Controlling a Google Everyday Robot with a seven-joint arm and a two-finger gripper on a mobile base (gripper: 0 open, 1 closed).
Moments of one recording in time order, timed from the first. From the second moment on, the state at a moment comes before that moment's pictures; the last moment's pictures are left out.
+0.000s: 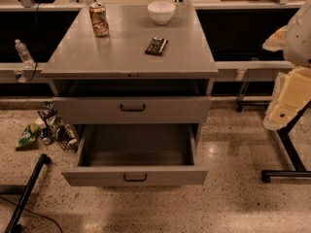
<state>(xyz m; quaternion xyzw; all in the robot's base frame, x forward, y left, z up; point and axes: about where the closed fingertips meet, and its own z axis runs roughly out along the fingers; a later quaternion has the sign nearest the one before) 0.438 -0.215 0.981 -0.60 0.78 -0.04 0.17</state>
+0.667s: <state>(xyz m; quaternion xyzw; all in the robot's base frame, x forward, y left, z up) 0.461 -0.197 0.978 -0.59 0.78 0.00 0.21</state>
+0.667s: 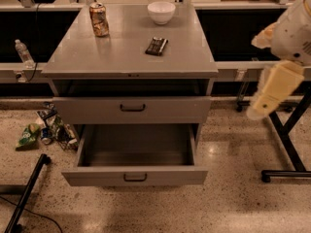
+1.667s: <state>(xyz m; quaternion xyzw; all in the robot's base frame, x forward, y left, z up) 0.621 -0.080 0.947 -0.47 0.73 0.24 0.43</state>
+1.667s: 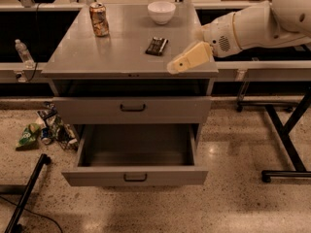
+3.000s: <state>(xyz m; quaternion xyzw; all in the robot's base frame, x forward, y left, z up) 0.737 0.004 0.925 -0.42 0.68 0.26 0.54</state>
